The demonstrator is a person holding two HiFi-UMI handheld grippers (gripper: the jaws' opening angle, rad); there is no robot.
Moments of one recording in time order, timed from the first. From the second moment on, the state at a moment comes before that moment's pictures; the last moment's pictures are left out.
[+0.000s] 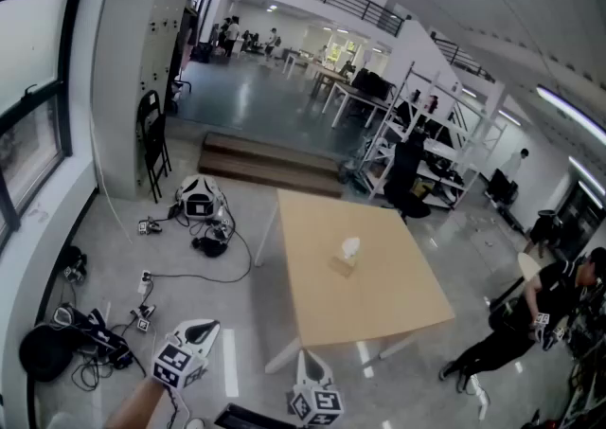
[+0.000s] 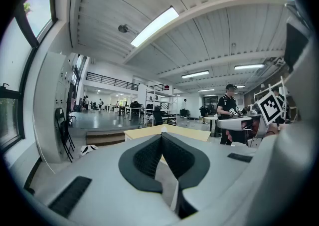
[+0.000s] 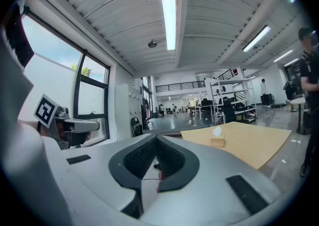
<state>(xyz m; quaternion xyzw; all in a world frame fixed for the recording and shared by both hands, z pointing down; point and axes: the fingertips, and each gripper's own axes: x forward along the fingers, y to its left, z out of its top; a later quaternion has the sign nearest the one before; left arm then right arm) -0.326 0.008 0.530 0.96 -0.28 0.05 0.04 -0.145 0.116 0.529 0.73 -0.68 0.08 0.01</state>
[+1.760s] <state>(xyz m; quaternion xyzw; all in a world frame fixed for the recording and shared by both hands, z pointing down) -0.293 0.002 0.529 0.98 -0.17 0.05 0.03 -0.143 0.145 0.525 0.80 -0.59 0.06 0.01</state>
